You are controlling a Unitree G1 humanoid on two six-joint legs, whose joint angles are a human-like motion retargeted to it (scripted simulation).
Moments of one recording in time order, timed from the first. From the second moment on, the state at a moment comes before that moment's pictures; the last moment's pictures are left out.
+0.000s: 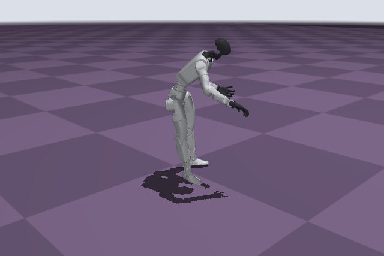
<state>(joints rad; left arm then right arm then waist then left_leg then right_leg) -0.40 0.01 -0.57 -0.13 -0.58 -0.30 0.30 -1.17 -0.92 0.84 0.46 -0.93 0.00 -0.10 0.12 0.11 0.52 -0.38 0.22 0.45 -0.09 0.21 -0.26 -0.48 -0.04 -0.57 -0.03 0.20 0.26</state>
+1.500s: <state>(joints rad) -0.33 0.16 -0.67 -0.11 -0.54 -0.21 0.29 -1.35 -0.81 1.06 0.61 -1.32 0.17 0.16 0.24 0.02 0.52 -0.47 0.09 0.30 -0.09 0.18 -0.26 -0.44 -0.18 -0.73 -0.04 0.23 0.26</state>
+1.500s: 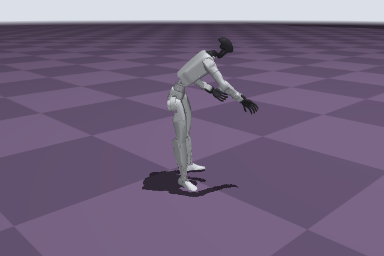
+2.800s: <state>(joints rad) -0.22 0.29 -0.64 0.17 -0.60 -0.29 0.33 -0.94 -0.44 1.07 0.85 -1.13 0.03 0.02 0.30 -0.05 0.52 -0.46 -0.01 0.17 -0.09 0.14 -0.26 -0.34 -0.29 -0.86 -0.02 0.20 0.26</state>
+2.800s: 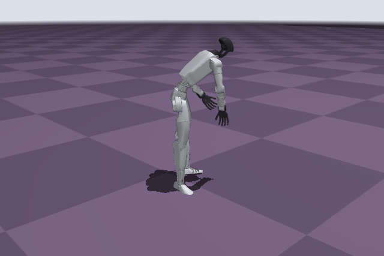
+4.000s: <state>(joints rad) -1.12 -0.13 -0.71 0.68 -0.87 -0.24 0.43 -1.59 -0.61 1.10 1.05 -0.73 0.10 -0.07 0.39 -0.10 0.49 -0.40 0.00 -0.09 -0.09 0.14 -0.26 -0.16 -0.31 -1.09 0.19 0.00 0.21</state>
